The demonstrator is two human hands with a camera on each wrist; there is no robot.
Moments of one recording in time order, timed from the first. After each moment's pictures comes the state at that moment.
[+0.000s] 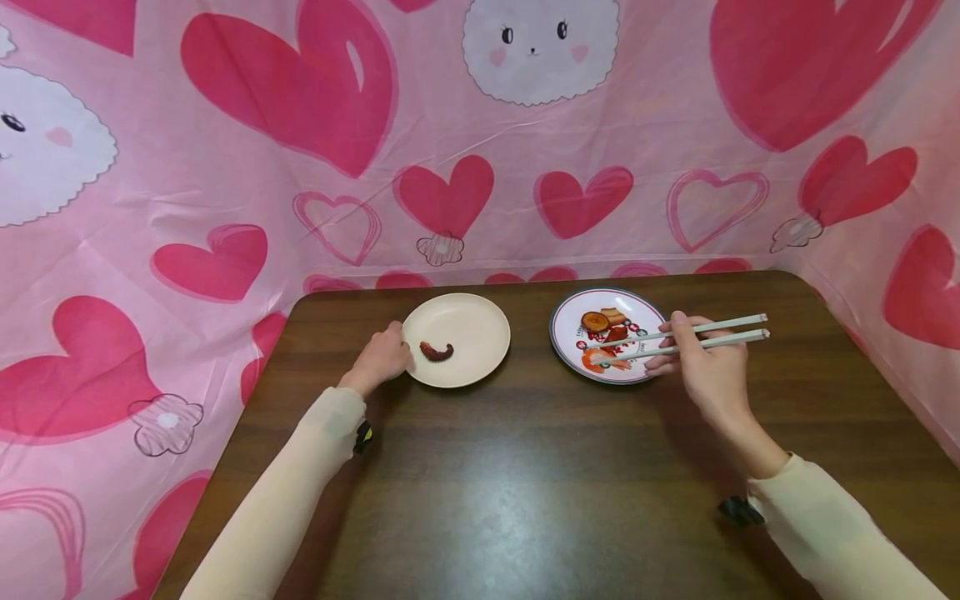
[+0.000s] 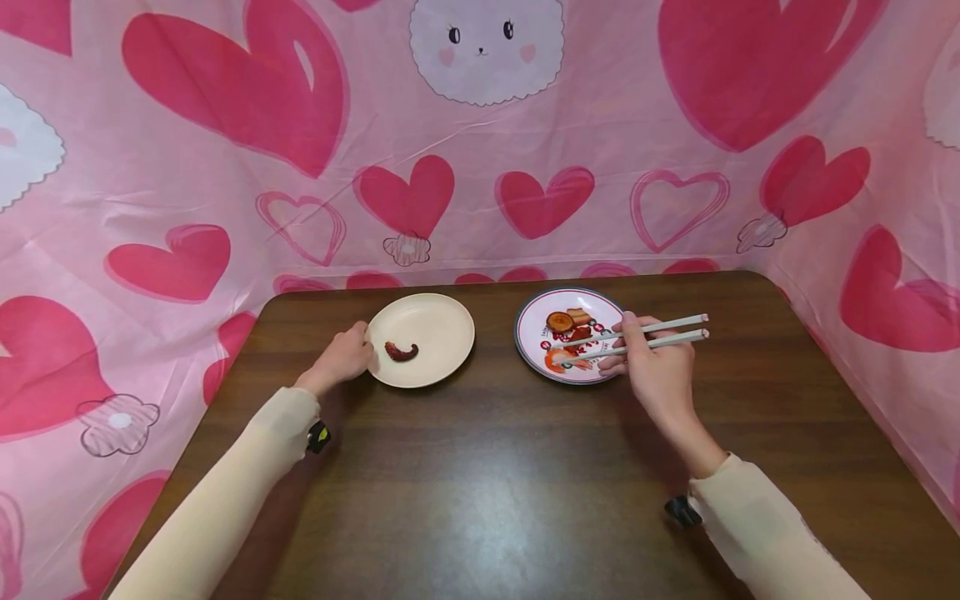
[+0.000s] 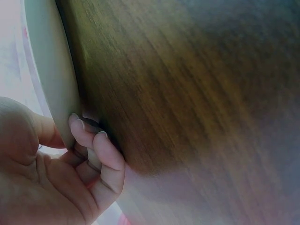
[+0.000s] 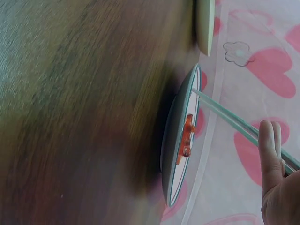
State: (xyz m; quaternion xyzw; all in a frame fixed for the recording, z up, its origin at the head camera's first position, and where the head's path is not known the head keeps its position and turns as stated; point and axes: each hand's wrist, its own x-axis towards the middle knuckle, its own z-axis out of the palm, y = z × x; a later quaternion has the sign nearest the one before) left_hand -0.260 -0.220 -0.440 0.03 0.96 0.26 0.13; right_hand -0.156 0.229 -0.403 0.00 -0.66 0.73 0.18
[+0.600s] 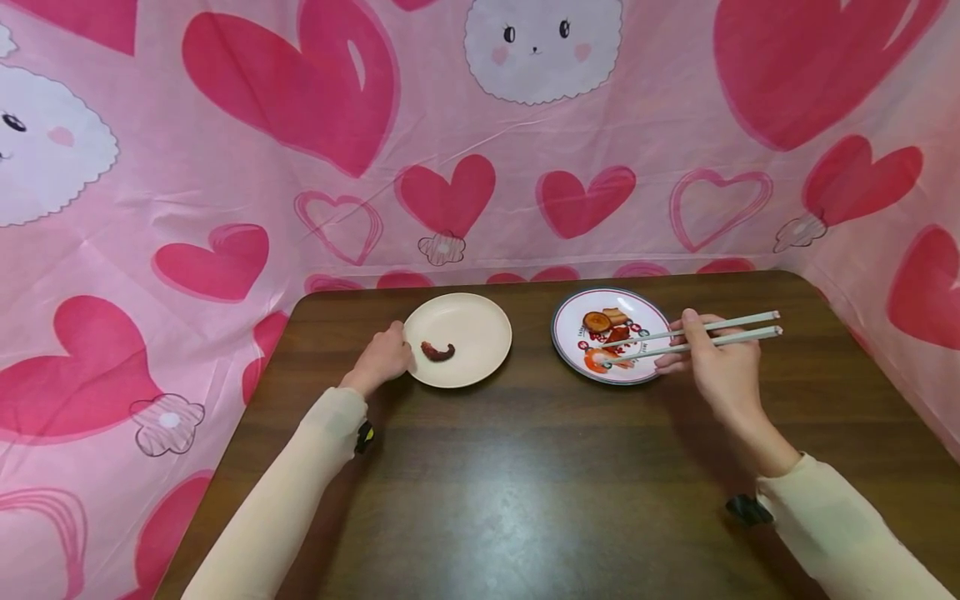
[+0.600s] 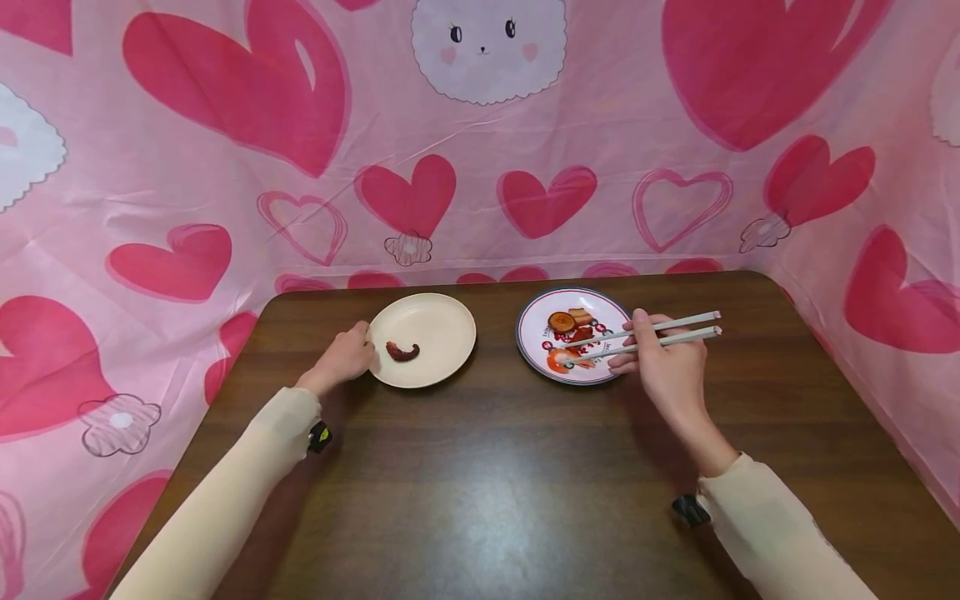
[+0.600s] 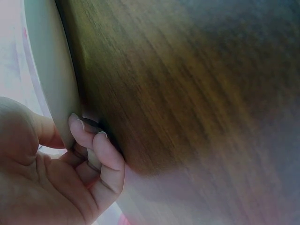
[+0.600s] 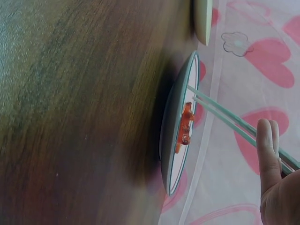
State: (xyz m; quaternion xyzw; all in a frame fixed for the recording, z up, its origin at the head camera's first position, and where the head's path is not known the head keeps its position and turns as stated) left_hand -0.262 -0.219 -0.441 0.03 0.96 0.26 0.12; right_hand -0.160 0.239 -0.403 -0.03 -0.67 0.72 0.18
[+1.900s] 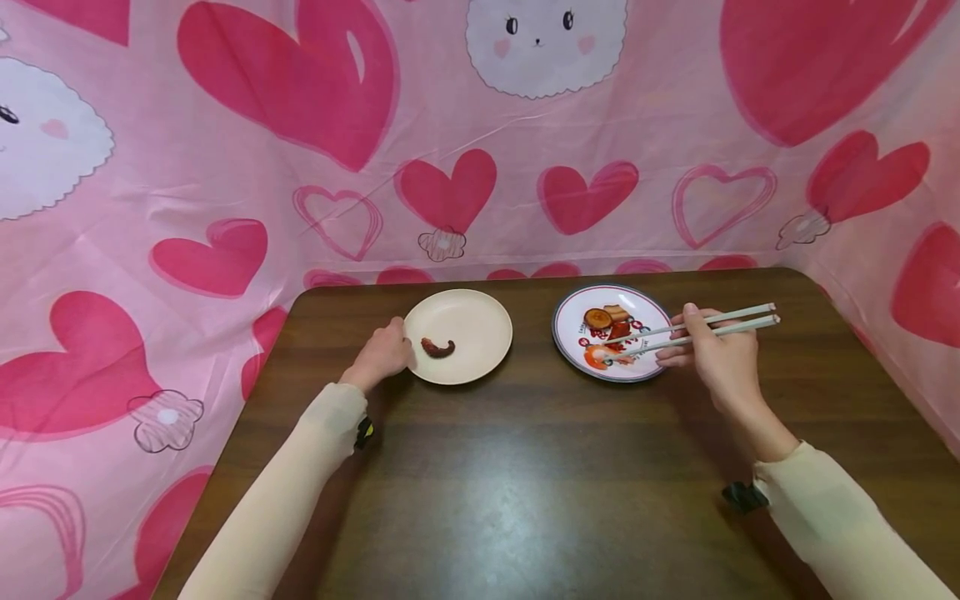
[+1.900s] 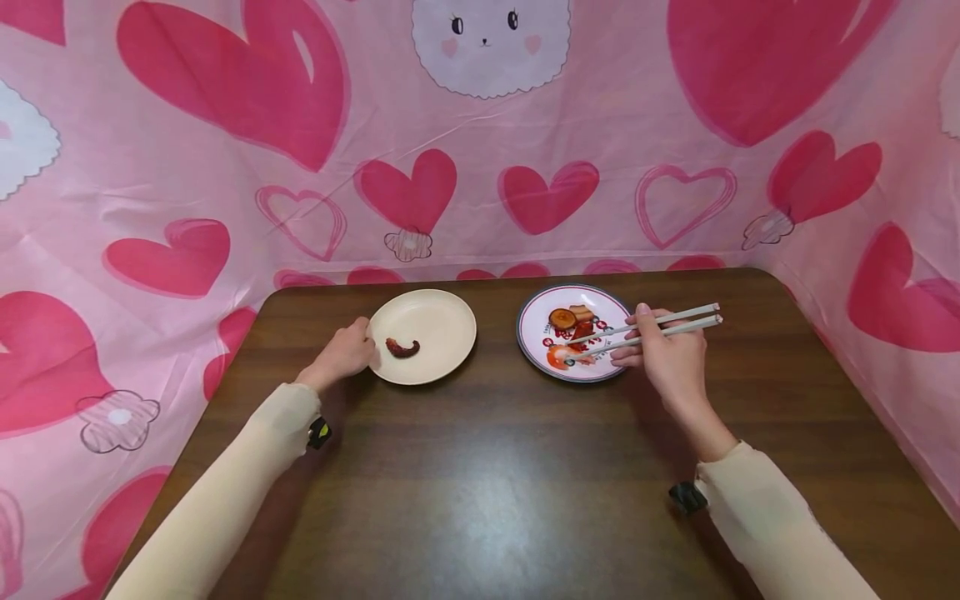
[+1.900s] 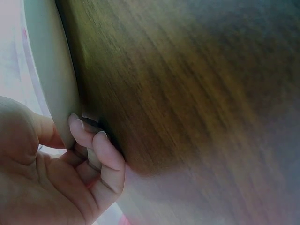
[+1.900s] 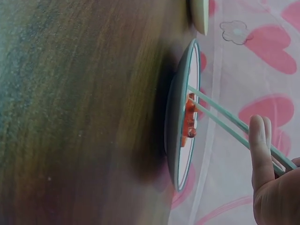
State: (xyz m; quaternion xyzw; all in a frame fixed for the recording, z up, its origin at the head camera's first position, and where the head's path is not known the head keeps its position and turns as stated) left_hand -0.264 -0.221 -0.443 0.03 0.96 0.26 0.12; right_hand -0.172 0.247 -0.406 -0.05 -0.65 0.75 0.12
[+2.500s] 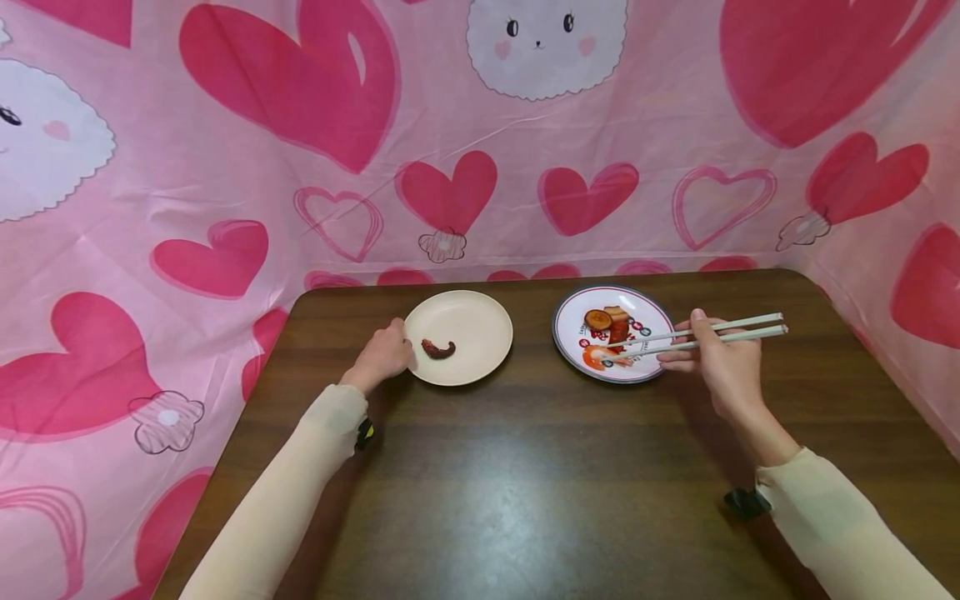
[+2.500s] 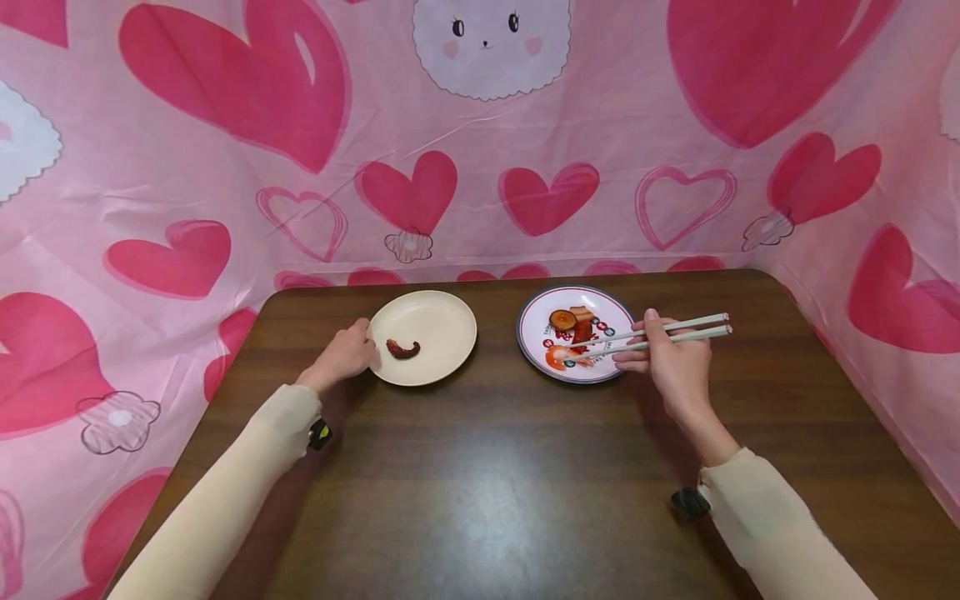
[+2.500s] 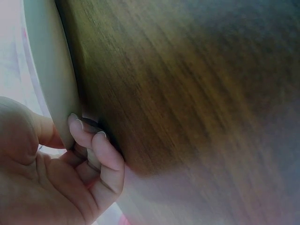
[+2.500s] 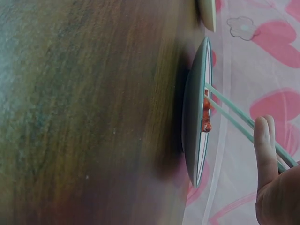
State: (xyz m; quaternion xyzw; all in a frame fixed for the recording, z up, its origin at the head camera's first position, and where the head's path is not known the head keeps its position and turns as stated) left_hand -0.262 -0.221 -0.441 0.03 0.96 0.26 0.12; right_hand -0.172 0.254 -0.418 -0.05 -0.60 0.79 0.12
